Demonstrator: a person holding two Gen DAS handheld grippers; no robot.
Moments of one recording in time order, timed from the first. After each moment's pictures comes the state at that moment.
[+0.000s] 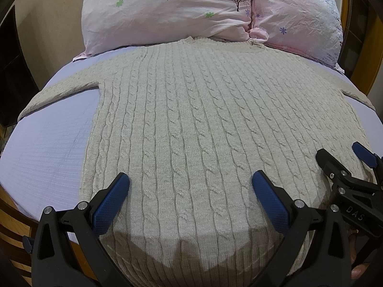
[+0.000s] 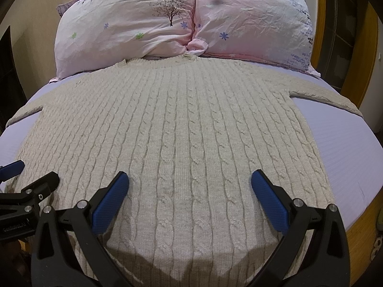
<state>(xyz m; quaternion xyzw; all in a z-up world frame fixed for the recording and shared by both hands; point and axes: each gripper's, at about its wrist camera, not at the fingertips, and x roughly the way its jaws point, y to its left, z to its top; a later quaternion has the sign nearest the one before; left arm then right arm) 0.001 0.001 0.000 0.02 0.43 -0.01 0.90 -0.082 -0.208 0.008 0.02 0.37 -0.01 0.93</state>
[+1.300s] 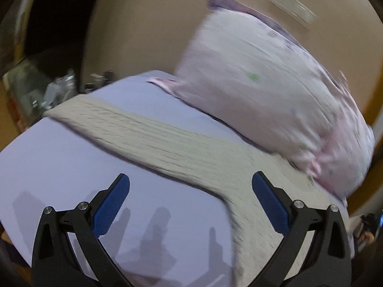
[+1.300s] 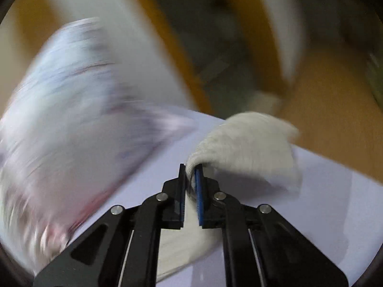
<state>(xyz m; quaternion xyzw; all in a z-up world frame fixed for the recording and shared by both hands) 0.074 0.250 0.054 -0.24 0.28 0.09 0.92 0.110 -0.576 0.072 0.30 0.24 -0.21 0.90</state>
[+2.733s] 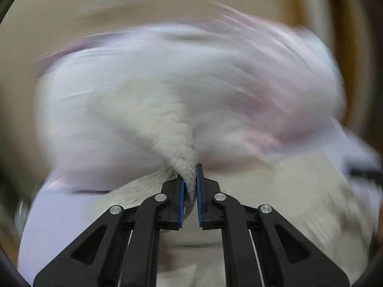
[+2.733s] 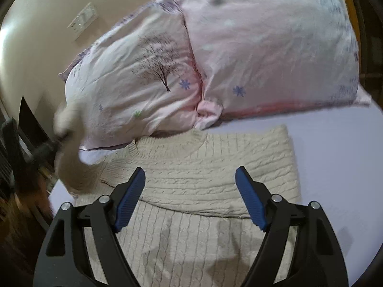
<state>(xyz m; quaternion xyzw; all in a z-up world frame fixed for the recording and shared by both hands) 0.181 -0.045 0.104 0.12 0.26 -0.13 0.95 0.136 -0.324 0.071 0.17 0.34 0.14 0.91</state>
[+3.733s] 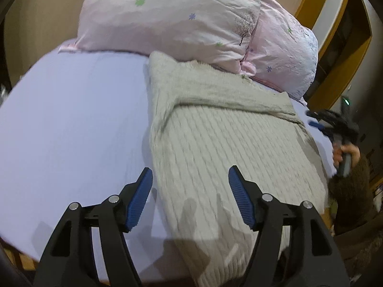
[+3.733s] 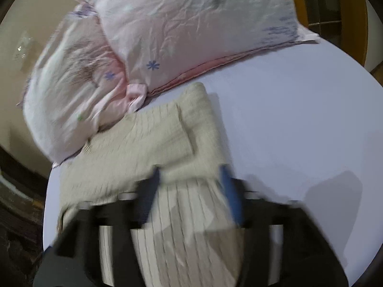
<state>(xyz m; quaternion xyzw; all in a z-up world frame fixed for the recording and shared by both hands) 0.008 0.118 0.038 -0.11 0.42 -0.16 0.89 0.079 -0.386 0.048 0.24 0.41 0.02 0.88</state>
